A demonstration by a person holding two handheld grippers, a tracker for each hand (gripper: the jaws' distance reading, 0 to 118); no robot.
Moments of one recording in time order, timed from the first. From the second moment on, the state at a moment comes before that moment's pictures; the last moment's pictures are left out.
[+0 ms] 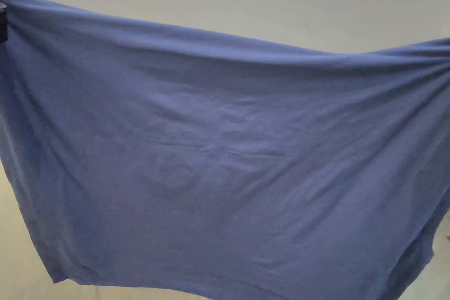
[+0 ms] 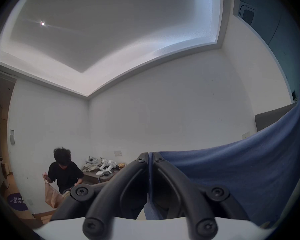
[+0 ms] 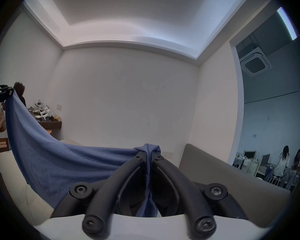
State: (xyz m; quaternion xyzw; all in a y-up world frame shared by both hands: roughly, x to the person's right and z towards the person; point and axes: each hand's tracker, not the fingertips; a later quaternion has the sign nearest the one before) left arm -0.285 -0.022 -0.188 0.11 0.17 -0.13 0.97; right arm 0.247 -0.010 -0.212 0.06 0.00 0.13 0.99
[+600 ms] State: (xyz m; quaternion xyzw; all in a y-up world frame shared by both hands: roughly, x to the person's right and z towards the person) left arm -0.281 0.052 -0.325 0.07 0.14 -0.09 0.98; right arm 0.241 0.051 -0.332 0.06 -0.06 0.15 0.99
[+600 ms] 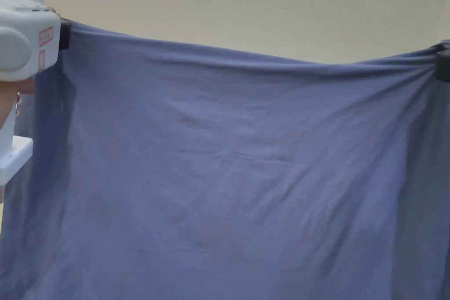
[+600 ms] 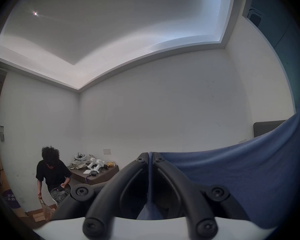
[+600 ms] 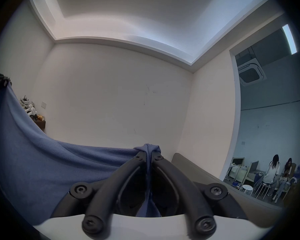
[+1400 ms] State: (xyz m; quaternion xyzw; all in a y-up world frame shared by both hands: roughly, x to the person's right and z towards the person) left arm -0.282 0.040 -0.584 0.00 0.19 -0.08 0.98; right arm 0.243 0.044 -0.583 0.03 -0.07 0.12 0.99
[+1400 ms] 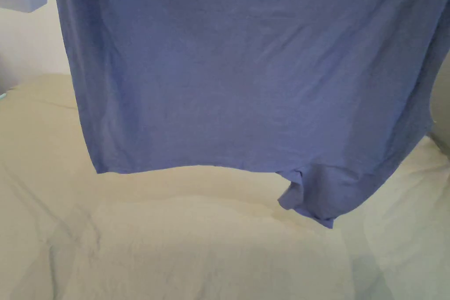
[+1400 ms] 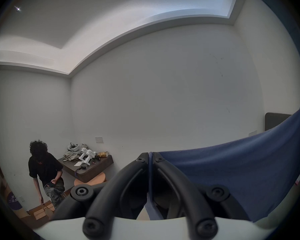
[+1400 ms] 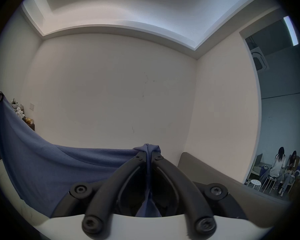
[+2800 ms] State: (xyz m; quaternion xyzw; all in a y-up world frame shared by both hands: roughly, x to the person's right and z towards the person) left arm -0.289 -0.505 -0.224 -0.48 0.01 -0.19 0.85; right arm 0.281 -0.487 -0.245 -0.50 0.10 0.14 0.85
